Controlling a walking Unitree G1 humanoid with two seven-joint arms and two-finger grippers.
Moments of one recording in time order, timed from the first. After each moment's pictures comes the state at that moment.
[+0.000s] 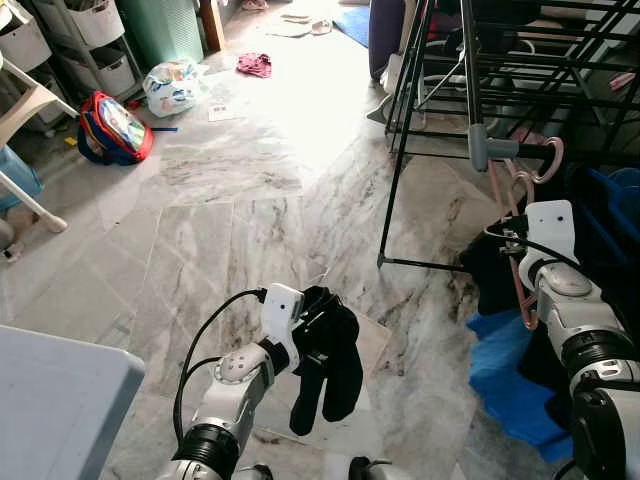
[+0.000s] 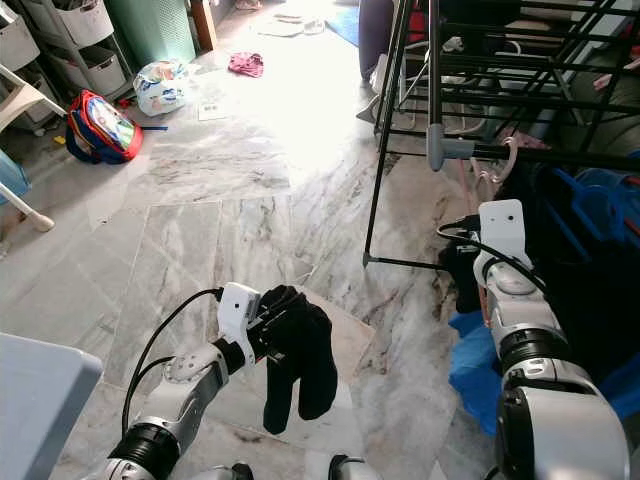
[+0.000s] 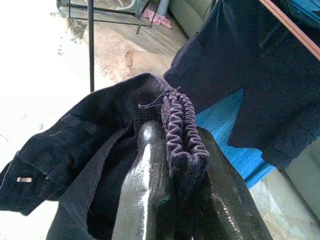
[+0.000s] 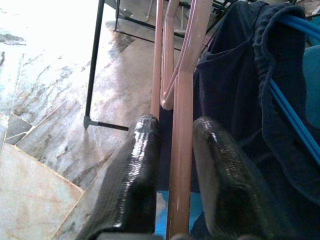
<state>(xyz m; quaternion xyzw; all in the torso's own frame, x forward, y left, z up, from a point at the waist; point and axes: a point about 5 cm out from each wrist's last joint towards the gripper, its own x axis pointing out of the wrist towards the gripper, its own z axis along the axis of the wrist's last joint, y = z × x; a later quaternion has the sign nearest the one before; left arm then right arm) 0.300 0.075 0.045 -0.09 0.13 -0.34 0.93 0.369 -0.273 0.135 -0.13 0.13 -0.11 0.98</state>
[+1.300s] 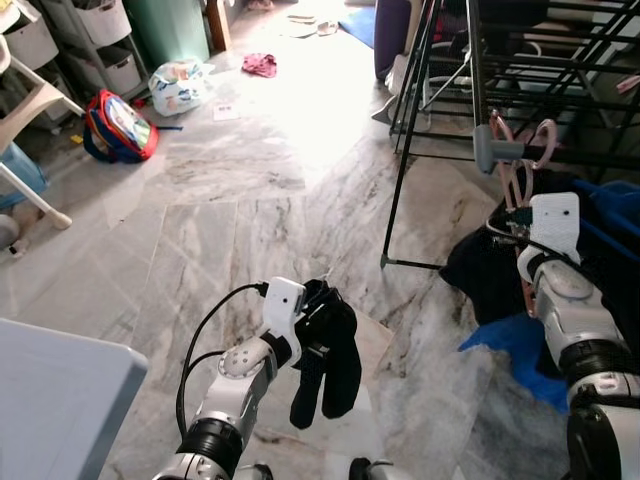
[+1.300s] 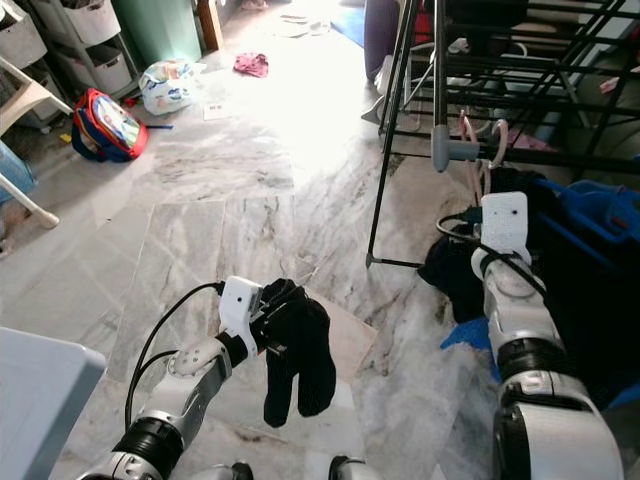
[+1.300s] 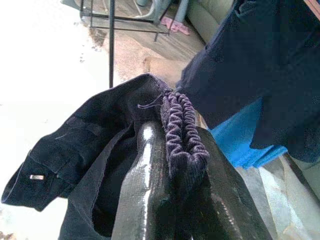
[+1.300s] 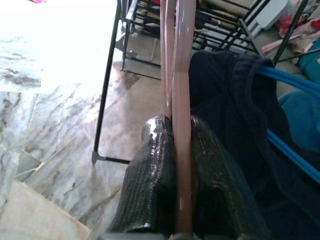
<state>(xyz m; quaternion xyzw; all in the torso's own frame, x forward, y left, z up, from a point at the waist) 0.307 0.074 0.050 -0.07 0.11 -0.31 0.94 0.361 -0.267 0.140 -0.12 0.04 -0.11 0.99</state>
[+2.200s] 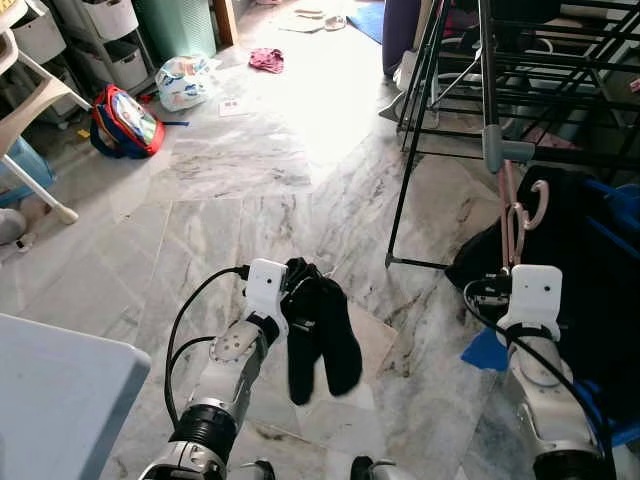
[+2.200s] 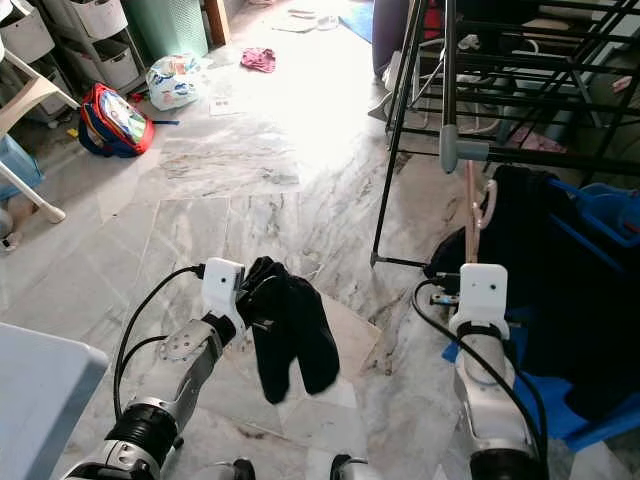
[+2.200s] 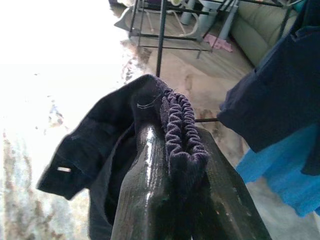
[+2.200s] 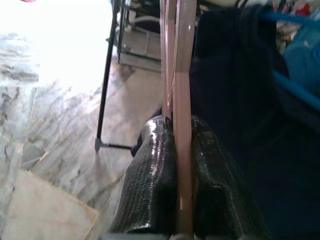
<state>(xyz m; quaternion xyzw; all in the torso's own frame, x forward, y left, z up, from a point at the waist) 0.325 0.091 0.069 -0.05 0.08 -0.23 0.97 0.295 -0.228 0.087 -0.10 0.04 -0.14 0.98</state>
